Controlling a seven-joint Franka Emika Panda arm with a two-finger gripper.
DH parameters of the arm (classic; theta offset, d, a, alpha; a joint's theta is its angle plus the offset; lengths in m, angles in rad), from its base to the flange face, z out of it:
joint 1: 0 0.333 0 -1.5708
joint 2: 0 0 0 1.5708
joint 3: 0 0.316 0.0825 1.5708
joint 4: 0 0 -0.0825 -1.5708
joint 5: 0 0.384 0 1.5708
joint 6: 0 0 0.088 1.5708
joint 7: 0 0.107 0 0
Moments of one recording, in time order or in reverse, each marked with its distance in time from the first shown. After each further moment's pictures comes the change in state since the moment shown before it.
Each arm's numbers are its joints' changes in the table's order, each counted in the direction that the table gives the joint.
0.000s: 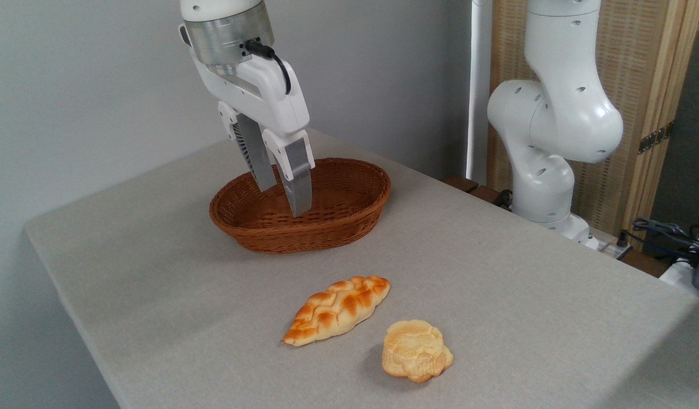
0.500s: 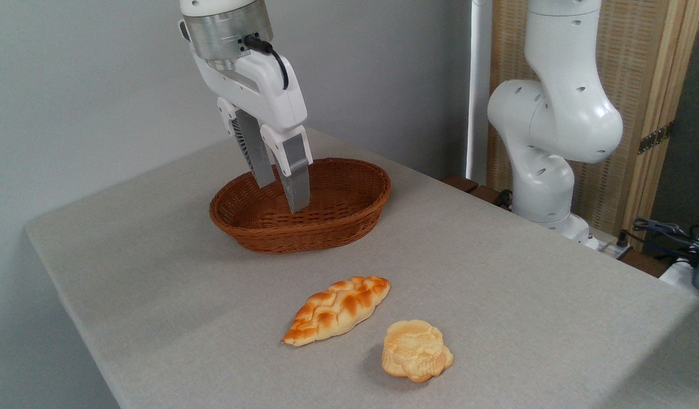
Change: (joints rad) arm -0.008 -0.007 -0.002 0.001 0.000 -0.002 0.000
